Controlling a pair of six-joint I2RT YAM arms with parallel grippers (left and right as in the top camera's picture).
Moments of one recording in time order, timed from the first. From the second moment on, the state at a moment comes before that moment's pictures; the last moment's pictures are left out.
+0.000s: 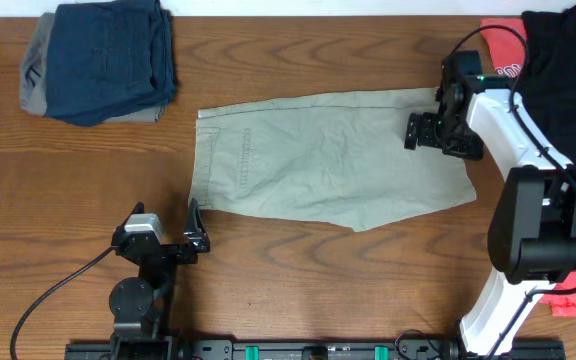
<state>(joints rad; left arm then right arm) -0.02 0.01 0.02 -0.11 0.02 -0.20 0.02 2.01 1.49 -0.94 0.02 0.25</state>
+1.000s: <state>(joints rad) -0.02 0.01 0.02 -0.11 0.02 -0.20 -0.14 2.01 1.48 -0.75 0.27 0.29</state>
